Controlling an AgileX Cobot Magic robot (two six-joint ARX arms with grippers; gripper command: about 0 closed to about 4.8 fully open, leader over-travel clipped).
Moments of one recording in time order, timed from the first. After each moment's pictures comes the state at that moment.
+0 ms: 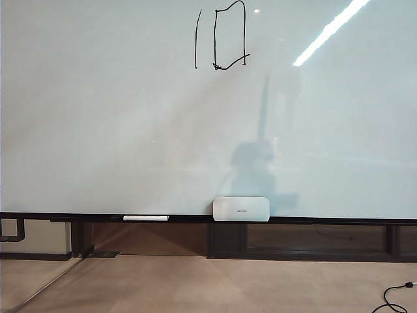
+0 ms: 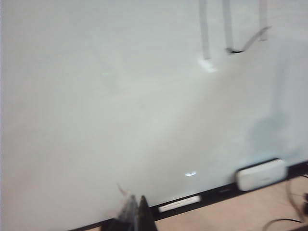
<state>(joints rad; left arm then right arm) -0.33 0.88 0.89 -0.02 -0.14 0.23 0.41 1.30 1.13 0.18 0.32 0.05</state>
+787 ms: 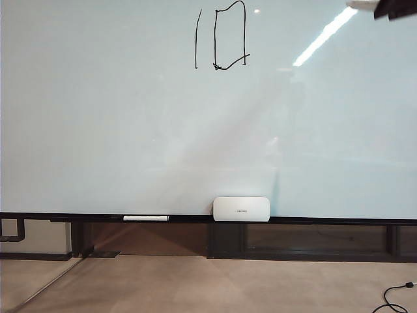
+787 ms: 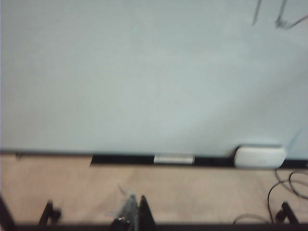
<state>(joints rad) -0.33 0.58 0.55 -0.03 -0.25 -0.05 0.39 0.85 0.64 0.11 0.29 0.12</state>
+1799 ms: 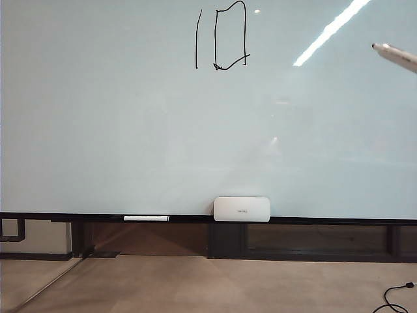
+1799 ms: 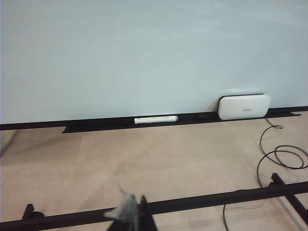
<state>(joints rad) -0.35 0.41 0.01 0.38 -0.16 0.02 0.54 0.36 0.05 0.31 0.36 0.08</state>
